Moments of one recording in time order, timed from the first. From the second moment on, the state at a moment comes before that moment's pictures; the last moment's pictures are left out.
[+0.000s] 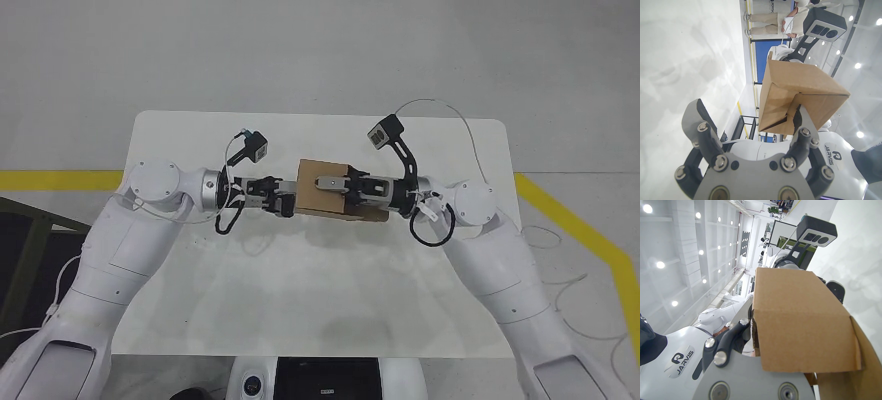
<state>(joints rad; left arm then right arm) 0.79 -1.01 -1.06 -1.35 -0.45 -0.07 -1.25 -0.85 -1.23 1.05 -1.43 0.52 -0.25 1.05</state>
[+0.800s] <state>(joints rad) 0.87 -0.96 -1.22 -1.36 -0.21 -0.34 -1.17 -0.83 -1.25 0.93 -1.24 0.39 -0.24 1.08</state>
